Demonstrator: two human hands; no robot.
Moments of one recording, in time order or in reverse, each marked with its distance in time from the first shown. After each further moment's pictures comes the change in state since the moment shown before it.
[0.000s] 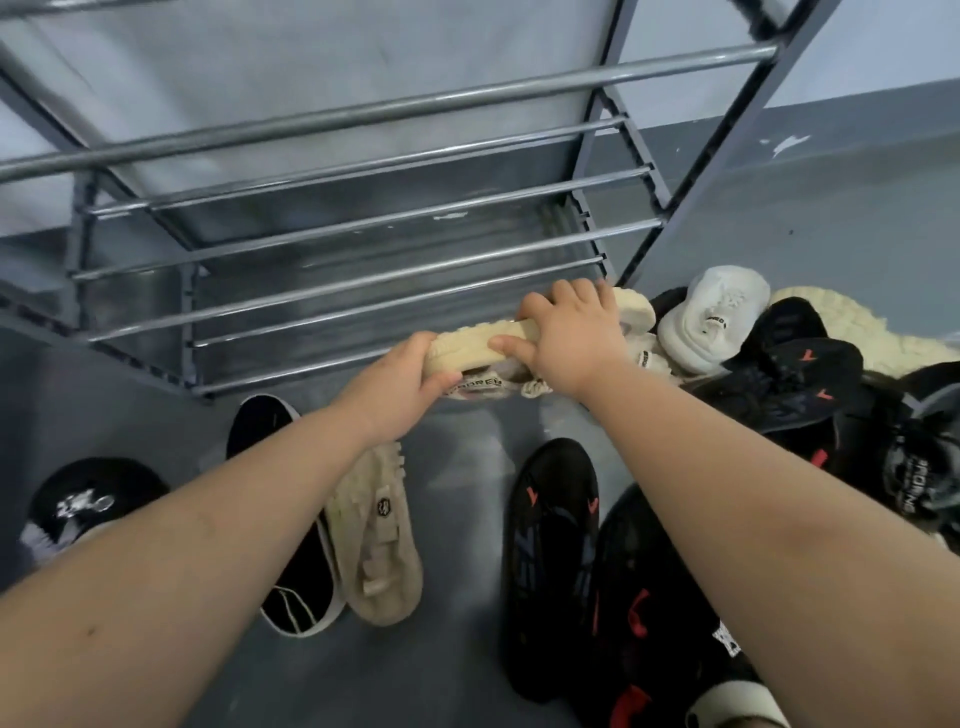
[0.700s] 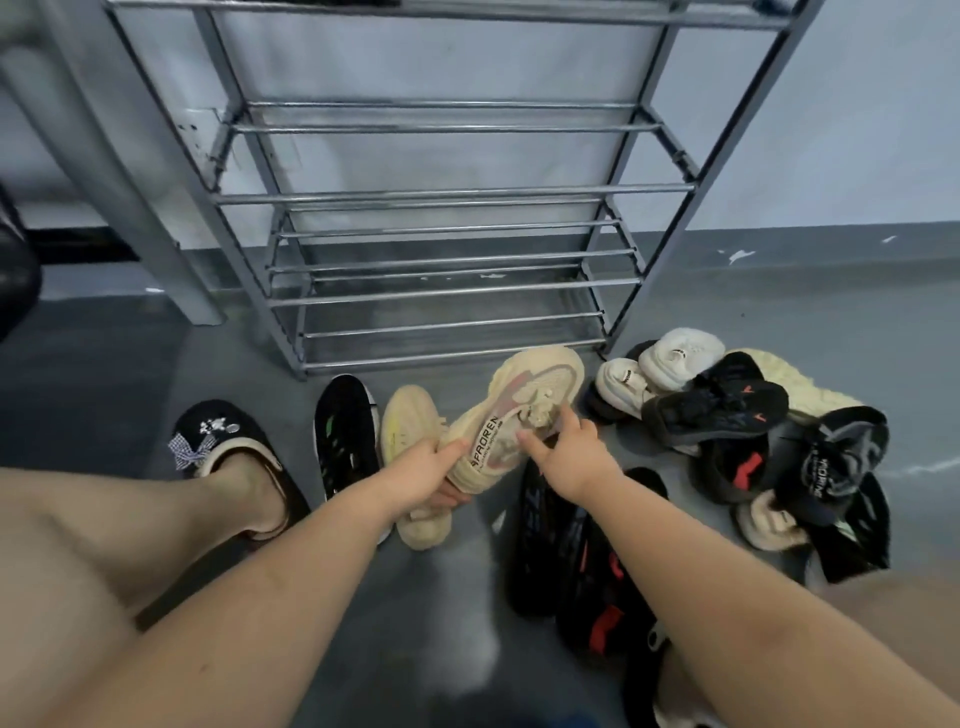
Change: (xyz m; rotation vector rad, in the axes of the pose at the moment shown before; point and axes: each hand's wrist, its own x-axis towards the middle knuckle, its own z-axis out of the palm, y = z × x) left_hand -0.177 0.006 0.028 -0.877 -0.129 -0.350; right_hand -0.179 -0.065 0.003 0.604 -0.215 0.317
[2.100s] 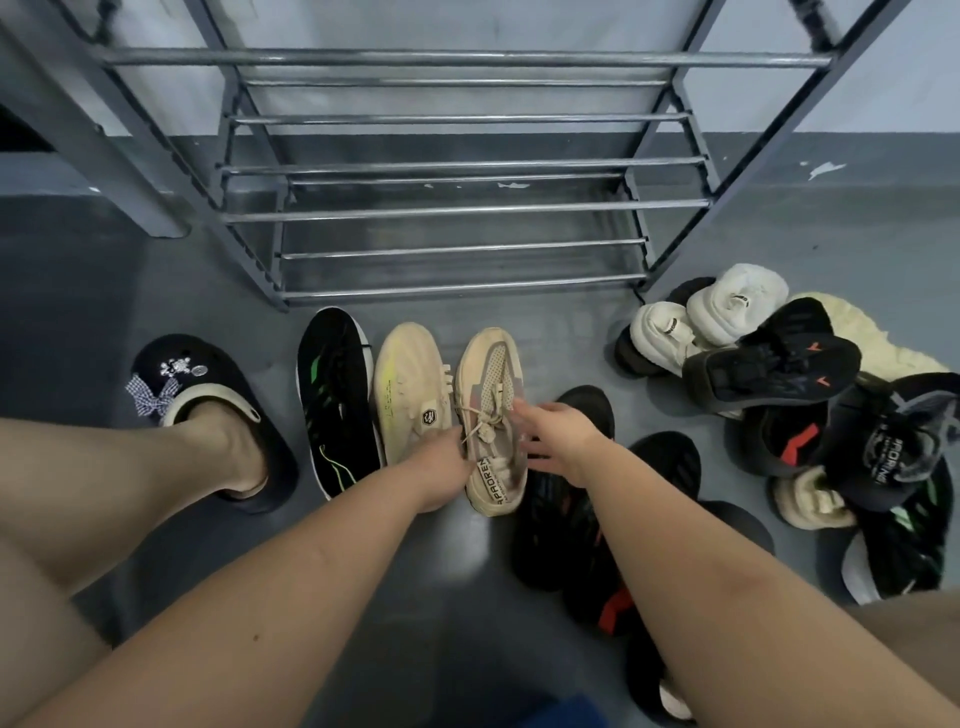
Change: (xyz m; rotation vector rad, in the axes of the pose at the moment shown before) left_hand 0.064 -0.040 0.017 0.693 -0.009 -0.085; right_hand 0.078 0.012 0.057 0.747 -0.295 0.385
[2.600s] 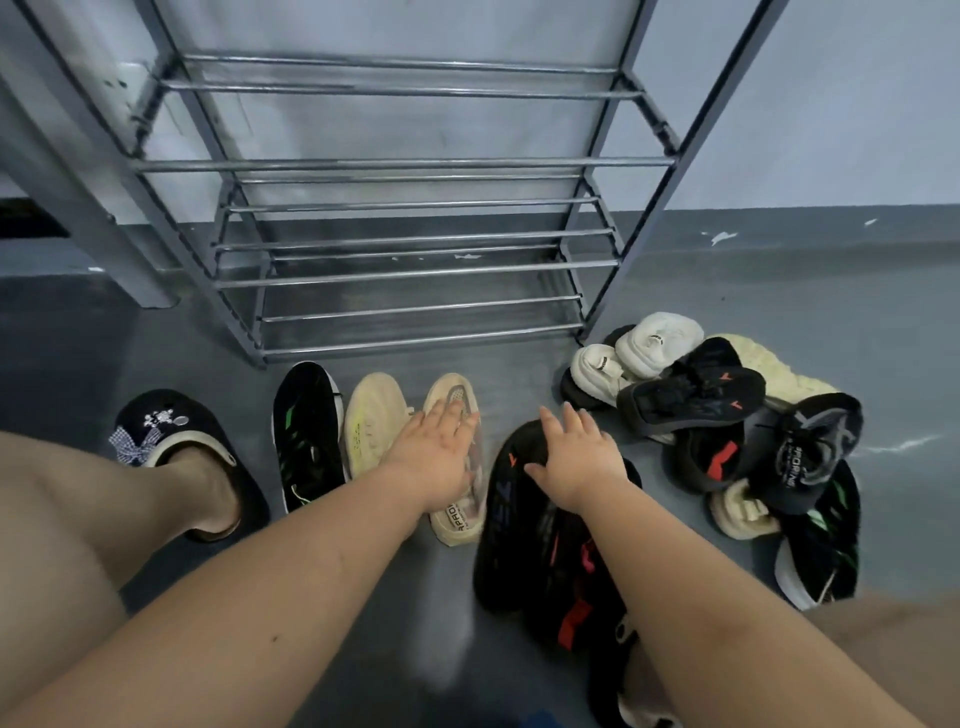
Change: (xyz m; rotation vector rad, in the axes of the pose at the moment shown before) left_hand -0.043 0.058 -0.017 0.712 0.195 0.307; right_hand -0.074 0.006 -0.061 -1.373 0.368 -0.410
